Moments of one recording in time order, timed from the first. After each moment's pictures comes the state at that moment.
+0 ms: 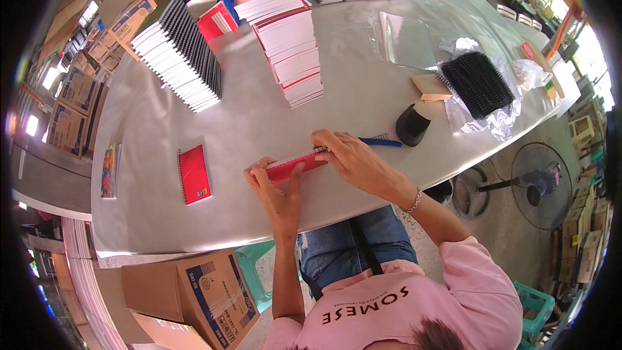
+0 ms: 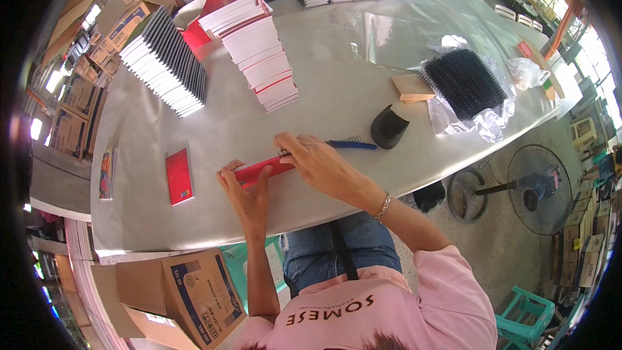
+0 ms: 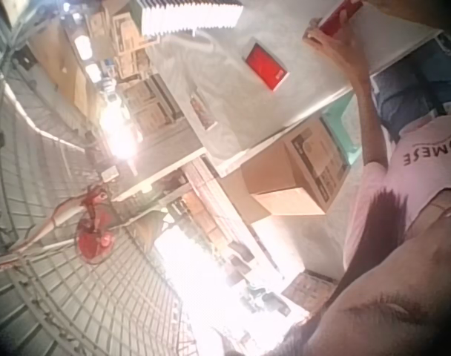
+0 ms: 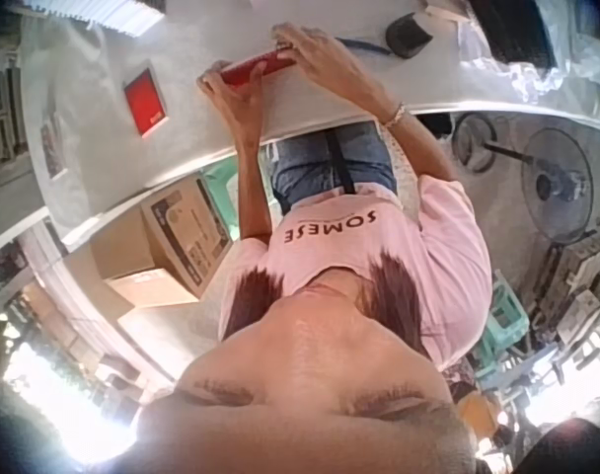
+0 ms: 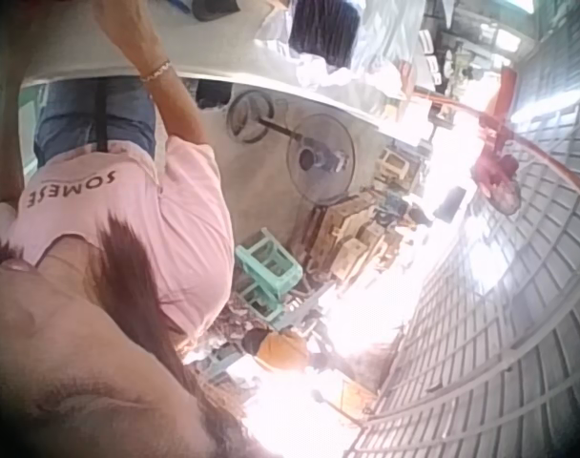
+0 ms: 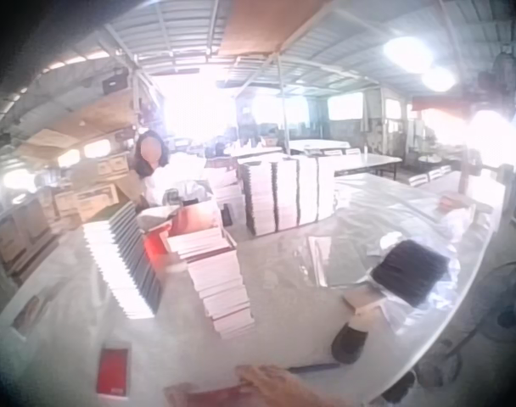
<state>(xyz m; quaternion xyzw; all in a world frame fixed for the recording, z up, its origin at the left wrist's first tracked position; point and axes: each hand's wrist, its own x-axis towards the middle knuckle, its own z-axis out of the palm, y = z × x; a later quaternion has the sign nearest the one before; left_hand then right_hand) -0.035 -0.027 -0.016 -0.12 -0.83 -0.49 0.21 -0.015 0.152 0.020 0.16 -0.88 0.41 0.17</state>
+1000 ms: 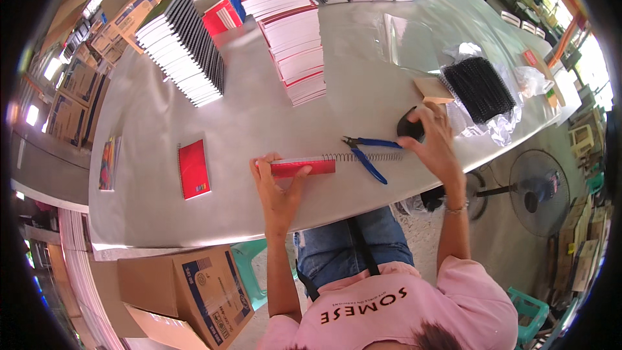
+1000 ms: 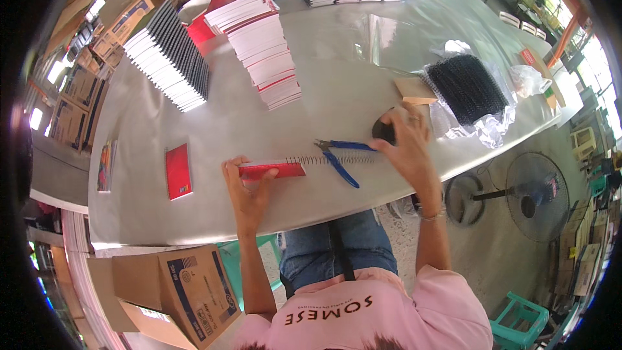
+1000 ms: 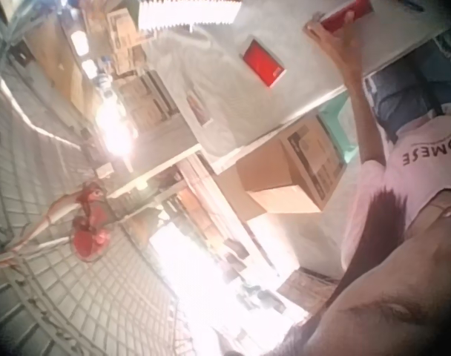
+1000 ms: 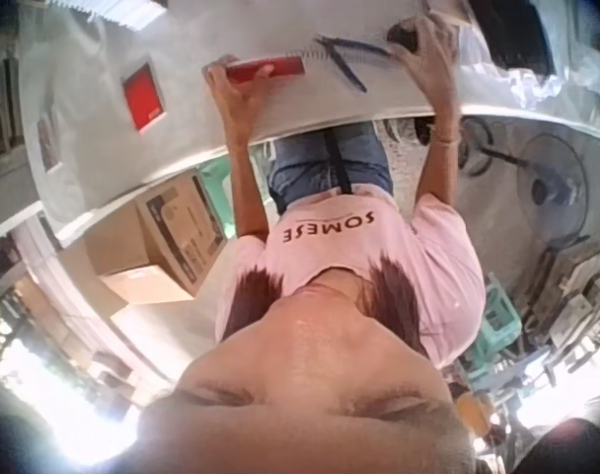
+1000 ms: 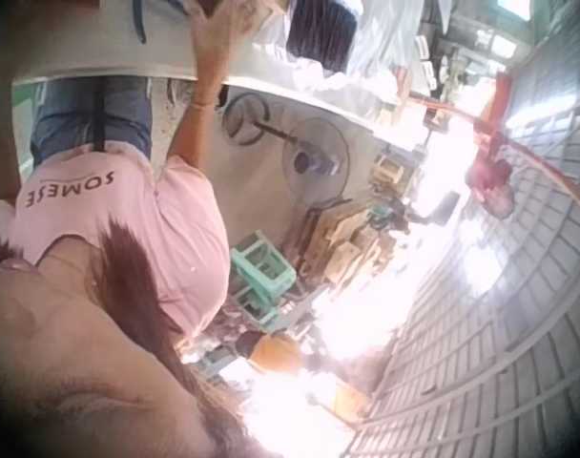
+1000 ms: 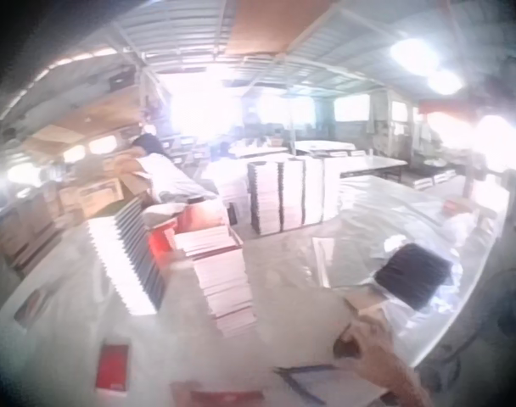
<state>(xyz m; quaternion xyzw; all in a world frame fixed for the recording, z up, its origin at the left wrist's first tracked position) -0.039 -0.038 -0.014 -0.16 -0.82 -0.52 0.15 0.042 0.254 0.031 -0.13 -0.96 0.15 0.21</state>
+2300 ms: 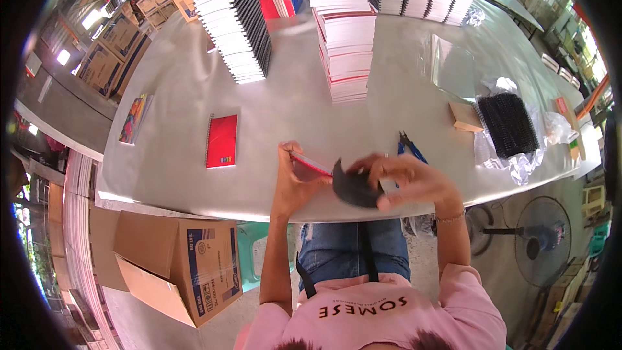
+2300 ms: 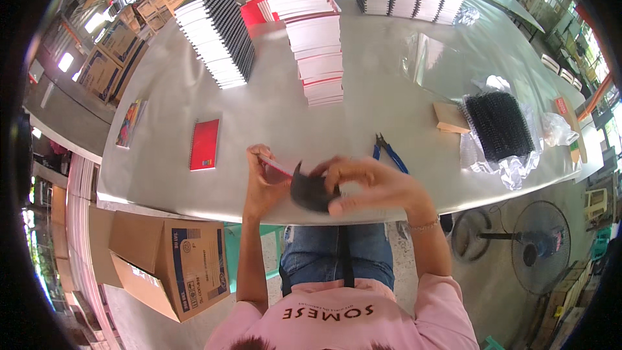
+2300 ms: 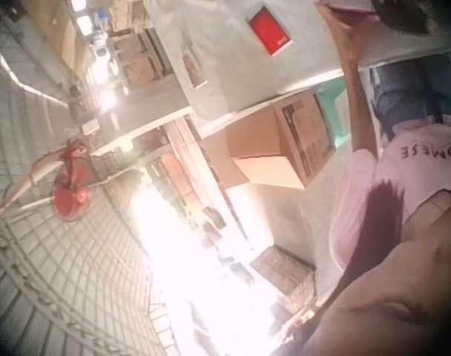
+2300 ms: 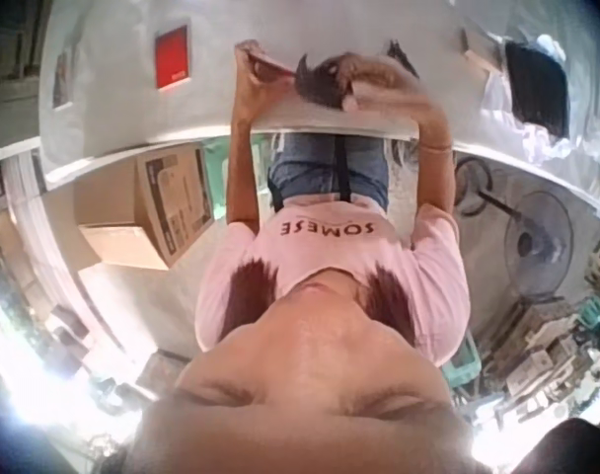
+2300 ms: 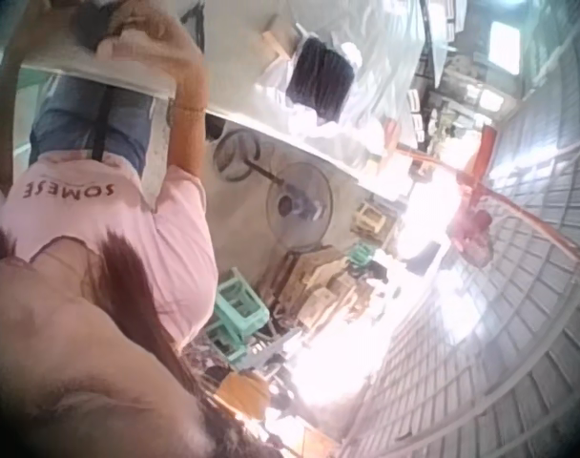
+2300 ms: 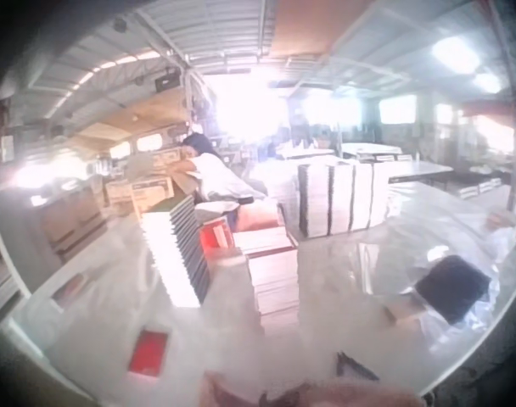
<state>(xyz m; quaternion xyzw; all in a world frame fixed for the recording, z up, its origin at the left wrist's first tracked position) -0.049 -0.058 -0.032 -0.19 -0.73 -0.66 0.06 0.010 0.192 0.071 0.22 -0.62 0.72 -0.21</state>
